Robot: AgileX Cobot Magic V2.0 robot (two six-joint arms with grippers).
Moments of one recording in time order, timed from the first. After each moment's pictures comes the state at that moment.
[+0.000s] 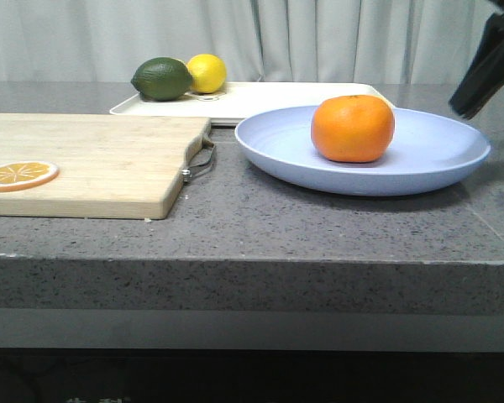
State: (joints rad) left arm -0.84 0.78 -0.93 0.00 0.74 -0.01; right arm -0.15 1.65 -1.22 0.69 1.02 -0.39
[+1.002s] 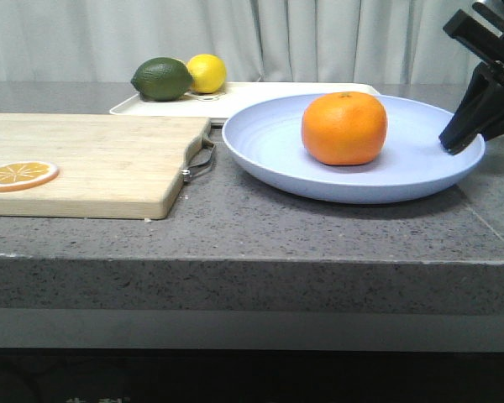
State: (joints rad) left arm -0.84 0.78 -0.93 0.00 0.74 -0.01; right arm -0.12 1.71 -1.22 0.74 0.95 -0.39
